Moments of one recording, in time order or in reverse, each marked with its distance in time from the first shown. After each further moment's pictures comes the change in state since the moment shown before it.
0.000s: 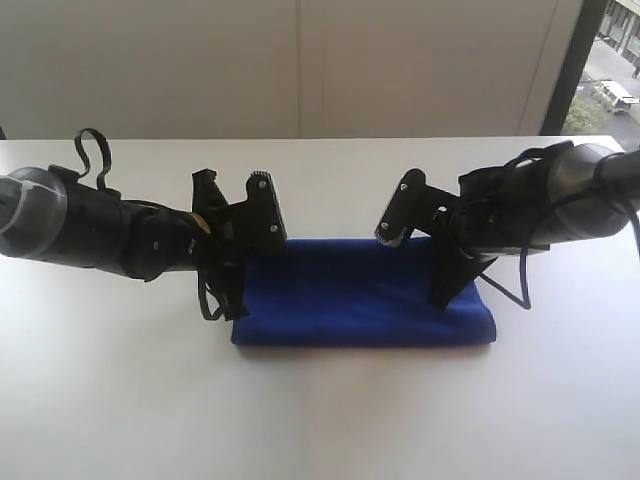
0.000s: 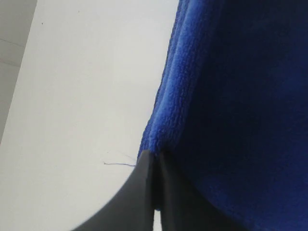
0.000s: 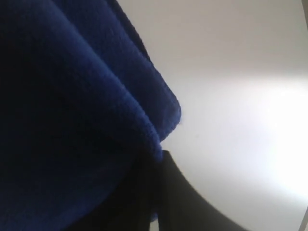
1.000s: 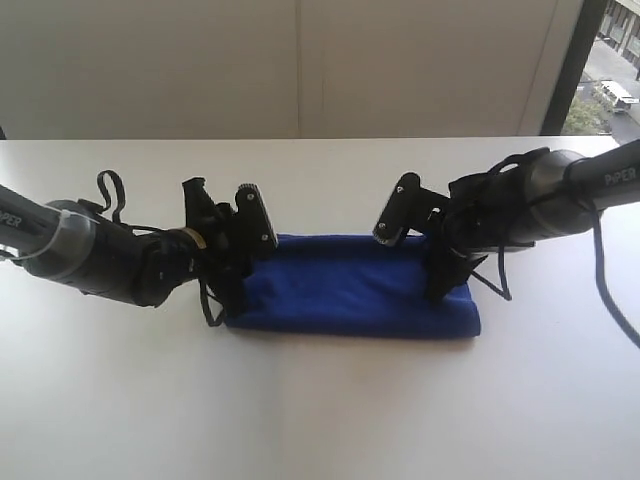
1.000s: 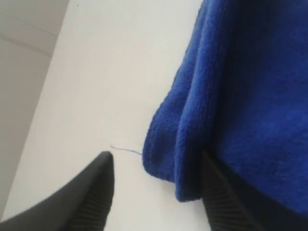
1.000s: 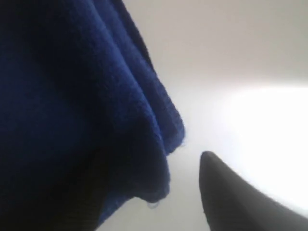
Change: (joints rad) left arm 0.039 0.144 -0.008 0.000 -0.280 -0.004; right arm -0.033 0.104 -0.076 -0.085 -0.031 0.067
